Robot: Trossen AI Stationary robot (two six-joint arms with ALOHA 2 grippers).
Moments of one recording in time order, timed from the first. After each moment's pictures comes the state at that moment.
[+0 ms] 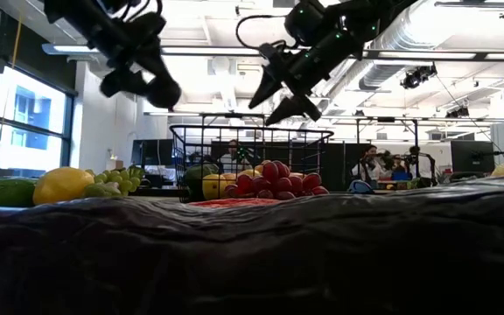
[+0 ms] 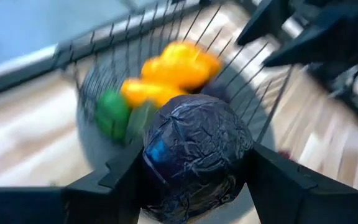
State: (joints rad) left arm 0.59 0.97 0.77 -0.43 0.01 -0.44; right arm -0.36 1.67 1.21 -0.17 -0.08 0.49
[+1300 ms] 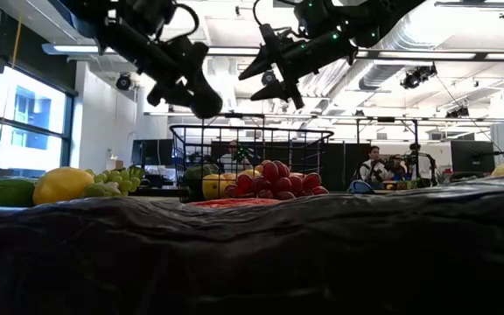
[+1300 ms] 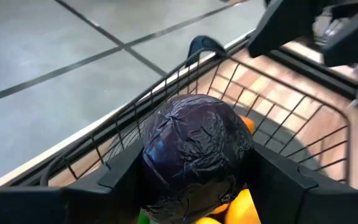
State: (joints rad) left arm 0.59 1.28 0.77 0.05 -0.15 -0.23; right arm -0.45 1.67 1.21 0.12 -0.18 0.49
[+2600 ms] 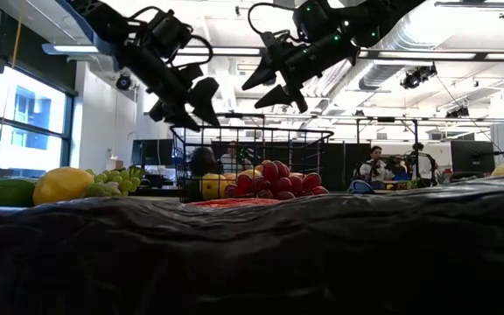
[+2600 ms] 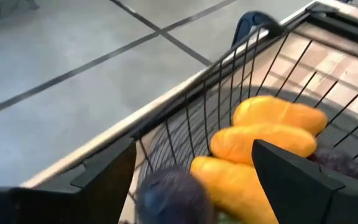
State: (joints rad) left arm 0.64 1.44 0.83 0.06 -0.25 -0.17; right arm -0.45 1.67 1.21 0.03 -0.18 0.40
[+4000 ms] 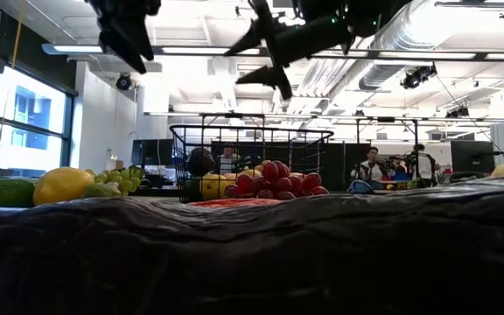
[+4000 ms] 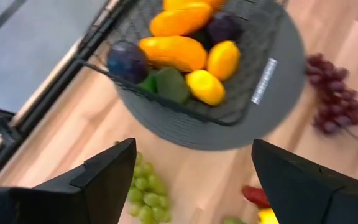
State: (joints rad) left arm 0.46 1.09 1.19 -1.05 -0.12 -0.16; right arm -0.30 1.67 1.21 0.19 -0.17 0.63
